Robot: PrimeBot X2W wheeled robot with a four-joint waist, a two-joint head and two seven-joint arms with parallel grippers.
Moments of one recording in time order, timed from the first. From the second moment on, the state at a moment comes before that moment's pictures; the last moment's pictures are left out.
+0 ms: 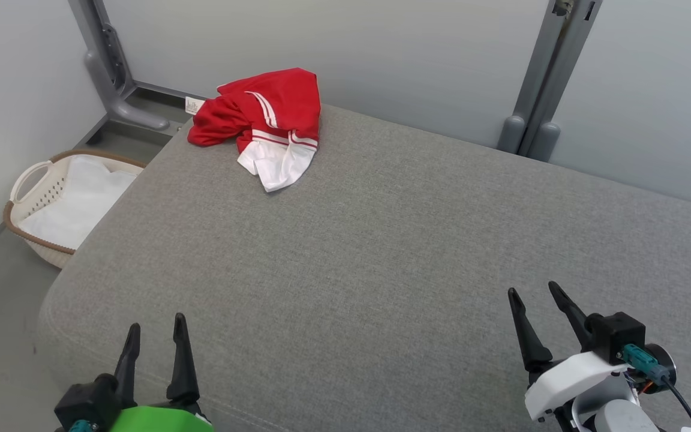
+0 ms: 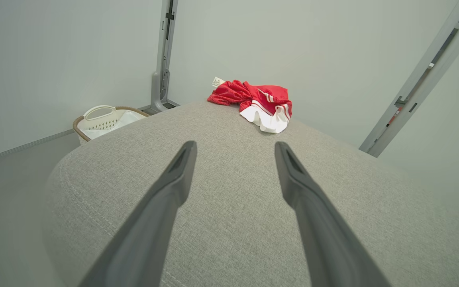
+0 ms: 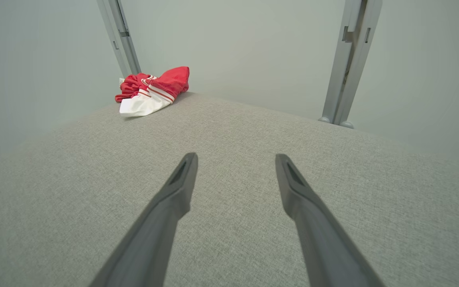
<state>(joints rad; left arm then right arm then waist) 0.06 0.05 -0.06 0.20 -0.37 -0.07 -0.26 -0.11 -0.05 0.06 0.37 0.17 0.13 -0.26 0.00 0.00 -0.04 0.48</state>
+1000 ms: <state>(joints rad) -0.81 0.33 0.02 0.56 -0.41 -0.12 -0.16 -0.33 -0.05 0.06 0.25 -0.05 0.13 -0.25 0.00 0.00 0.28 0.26</state>
